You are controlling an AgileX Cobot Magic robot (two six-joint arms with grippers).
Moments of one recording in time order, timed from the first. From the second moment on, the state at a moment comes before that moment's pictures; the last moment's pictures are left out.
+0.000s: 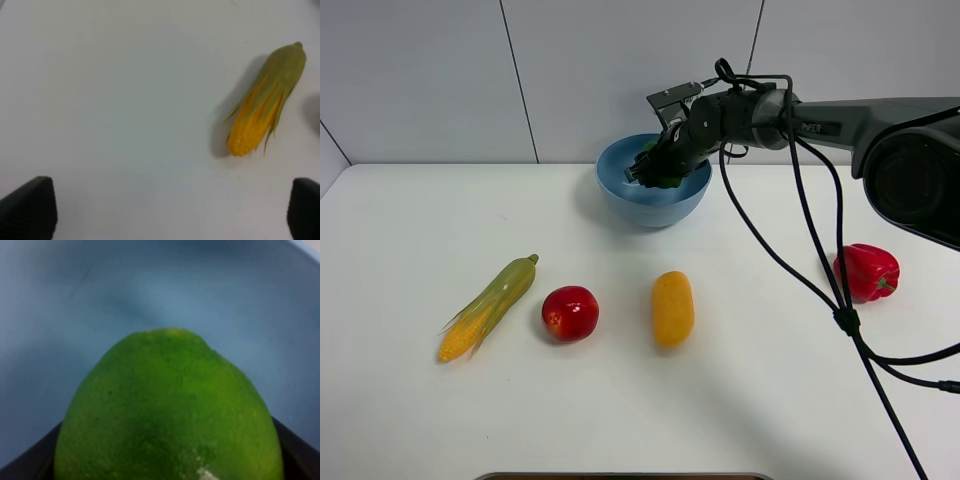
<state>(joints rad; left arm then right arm) -0.08 0.00 -0.44 0.08 1.09 -0.10 0.44 2.31 -1.75 0.04 0.39 -0.05</state>
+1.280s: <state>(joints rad) -0.08 0.00 -0.44 0.08 1.09 -0.10 0.45 2.31 -1.76 0.06 0.34 -0.09</state>
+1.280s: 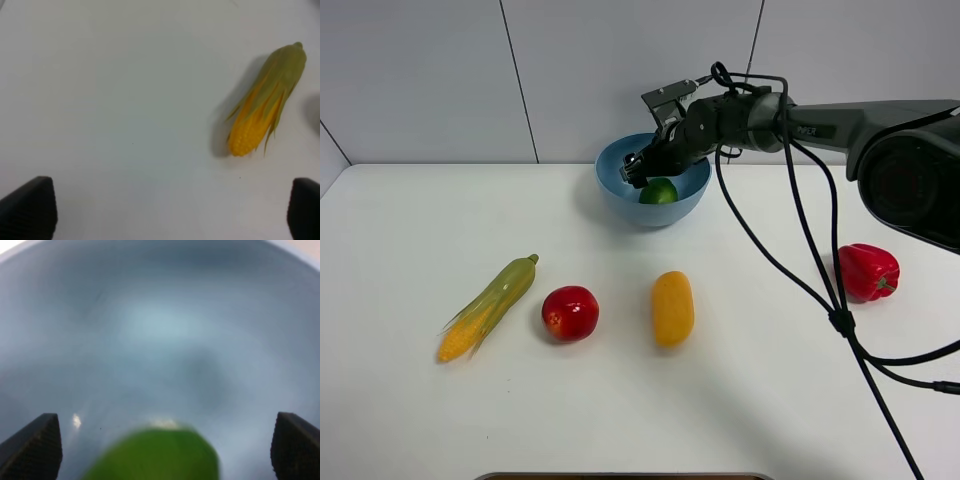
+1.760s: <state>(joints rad) -0.08 0.00 -0.44 0.08 1.09 -0.10 0.46 1.99 -1.76 0.06 0.55 0.06</state>
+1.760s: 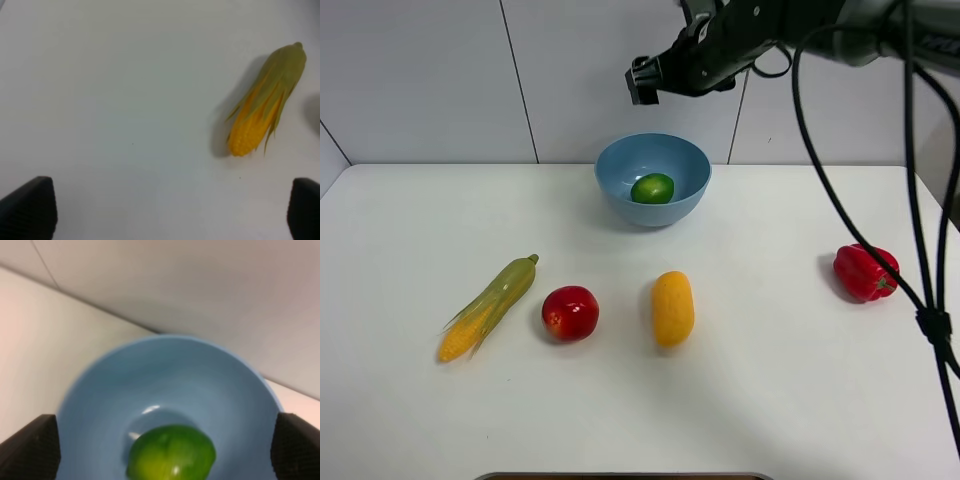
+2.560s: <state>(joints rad) -0.08 0.00 -0.44 0.08 1.09 -0.10 0.70 1.57 -1.52 -0.01 0.94 0.39</state>
